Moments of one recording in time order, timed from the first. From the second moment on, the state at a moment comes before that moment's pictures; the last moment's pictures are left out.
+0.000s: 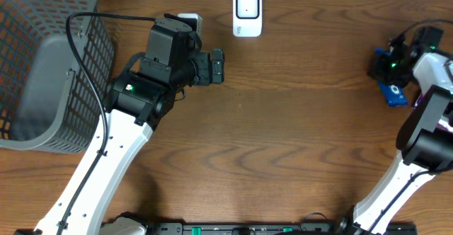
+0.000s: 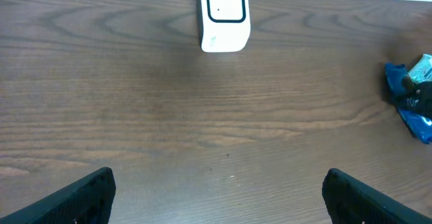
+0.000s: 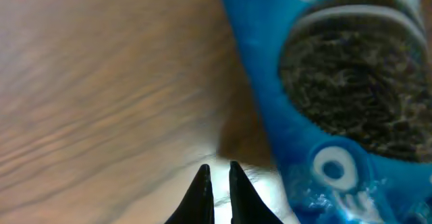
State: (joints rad) left arm -0.41 1.40 1.40 -0.73 0.04 -0.33; right arm -0.41 2.21 1.59 -0.64 -0.27 0.06
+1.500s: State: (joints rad) left arm -0.41 1.40 1.40 -0.73 0.04 -0.33; right arm -0.41 1.47 1.54 -0.97 -0.37 0.19
